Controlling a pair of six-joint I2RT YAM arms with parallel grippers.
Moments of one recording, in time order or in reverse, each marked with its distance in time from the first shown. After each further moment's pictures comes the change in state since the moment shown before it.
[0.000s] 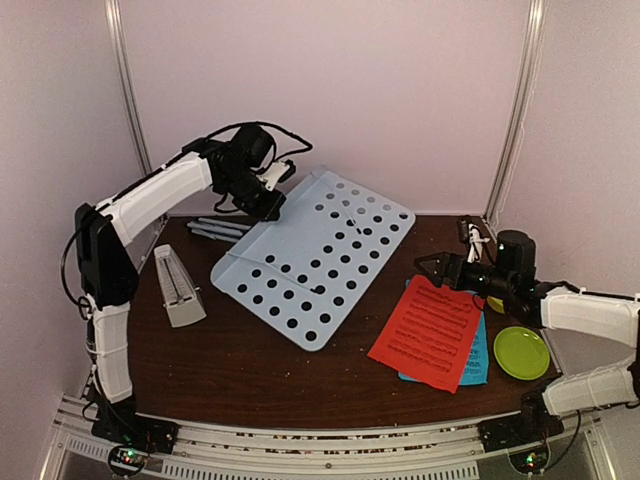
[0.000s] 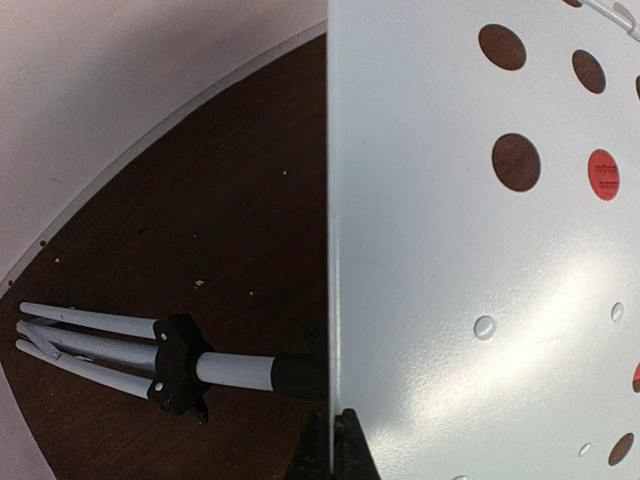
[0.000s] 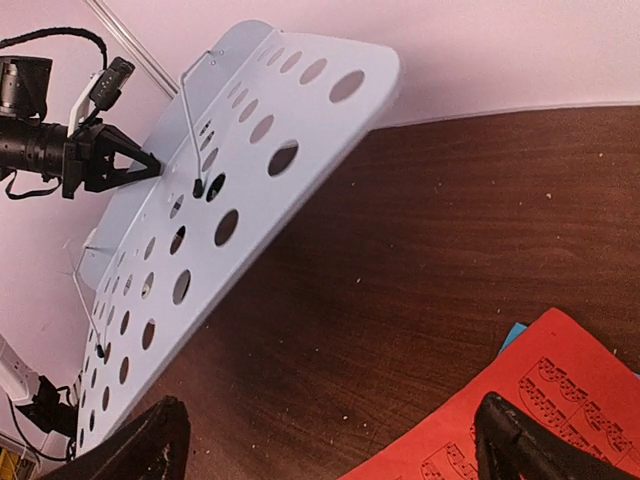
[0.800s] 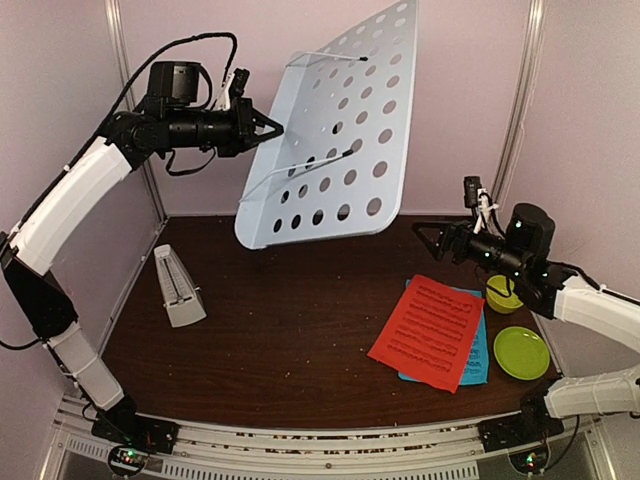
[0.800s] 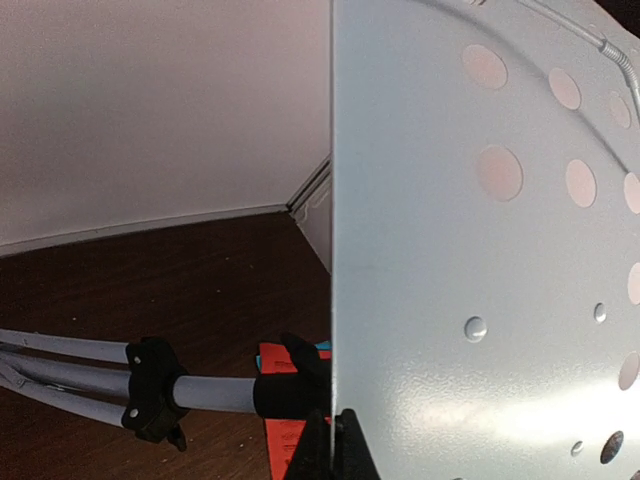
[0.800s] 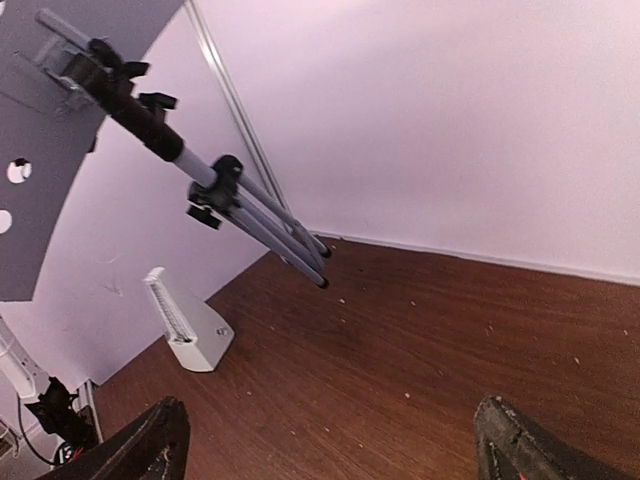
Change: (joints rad) left arm 0.002 -0.402 -0.124 0.381 0.378 -0.602; right arm 0.077 -0.105 0.124 0.014 0.044 -0.110
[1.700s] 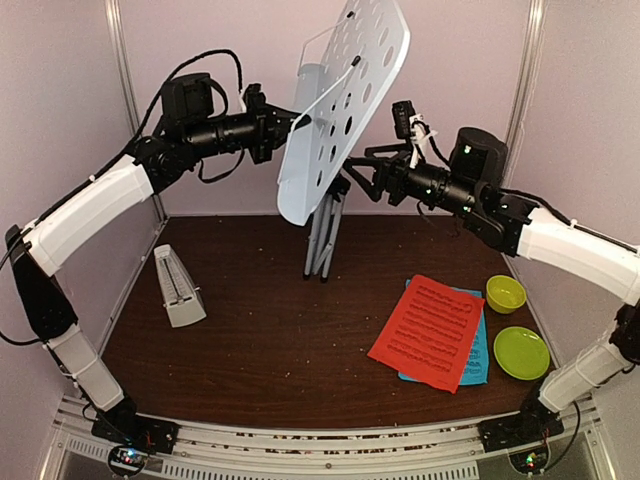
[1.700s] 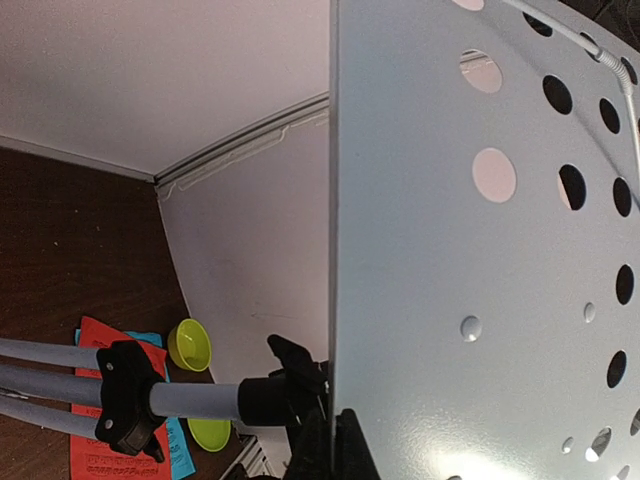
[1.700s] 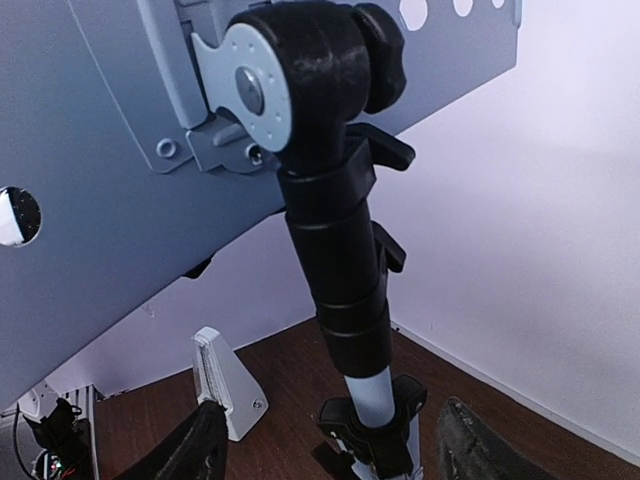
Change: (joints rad) left arm -0.055 -0.005 -0.209 0.505 0.108 -0.653; right arm 0.303 0.359 0.639 -0.144 0.125 -0.231
